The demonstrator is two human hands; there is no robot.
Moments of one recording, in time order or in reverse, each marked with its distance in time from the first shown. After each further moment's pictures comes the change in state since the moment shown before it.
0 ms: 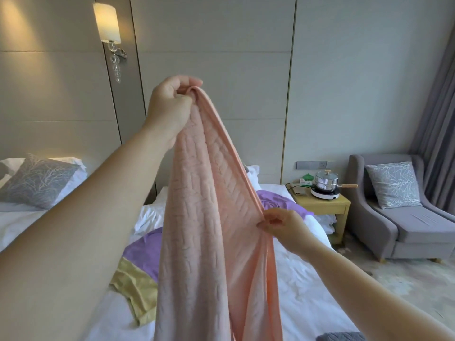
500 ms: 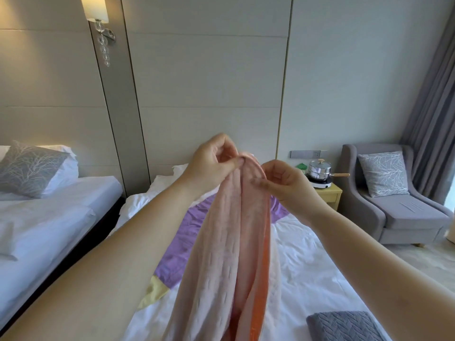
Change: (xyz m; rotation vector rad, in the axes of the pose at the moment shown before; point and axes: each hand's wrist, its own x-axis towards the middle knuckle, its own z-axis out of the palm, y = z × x) left_hand -0.099 -0.055 0.041 -0.025 -0.408 -0.079; right_hand 0.001 -0.049 -0.027 0.368 -0.003 -0.187
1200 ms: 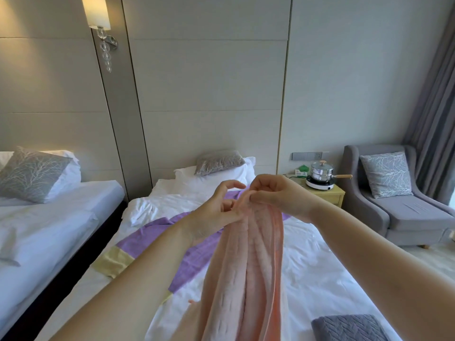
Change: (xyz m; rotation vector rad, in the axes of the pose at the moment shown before) left_hand -0.053 -0.050 0.004 -0.184 -0.416 -0.322; right_hand 0.011 -0.002 0.003 -0.183 -0.299 0.190
